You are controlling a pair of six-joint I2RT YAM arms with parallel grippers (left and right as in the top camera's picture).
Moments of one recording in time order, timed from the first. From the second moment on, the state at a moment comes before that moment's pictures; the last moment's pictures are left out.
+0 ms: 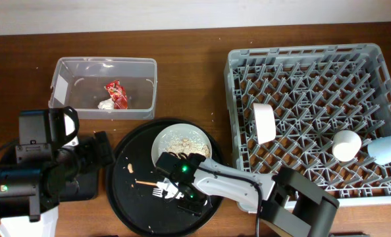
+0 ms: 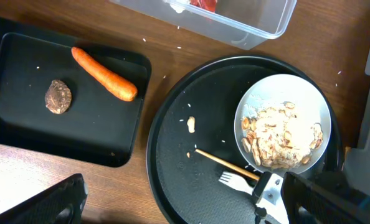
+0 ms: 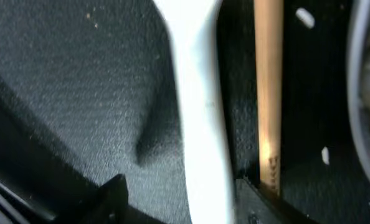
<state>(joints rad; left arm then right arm) 0.04 1.08 1.42 -1.43 -0.02 -0.26 1.03 1.88 1.16 -0.88 -0.17 -0.17</state>
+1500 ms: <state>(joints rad) 0.04 1.08 1.43 -1.42 -0.02 -0.26 0.99 1.69 1.18 -1.01 -0.02 0.04</state>
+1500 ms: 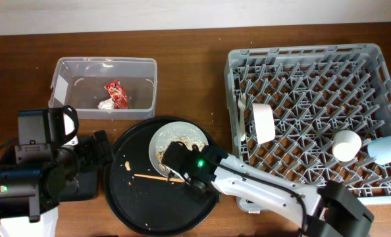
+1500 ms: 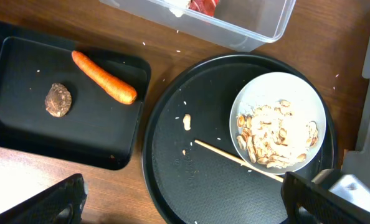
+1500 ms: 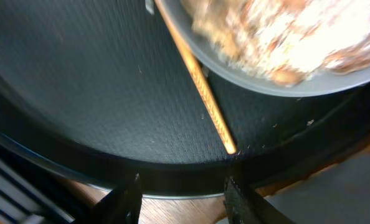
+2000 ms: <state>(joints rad) 0.04 1.08 1.43 -1.42 -0.02 -0.26 0.92 1.75 1.01 -0.73 -0.09 -0.16</state>
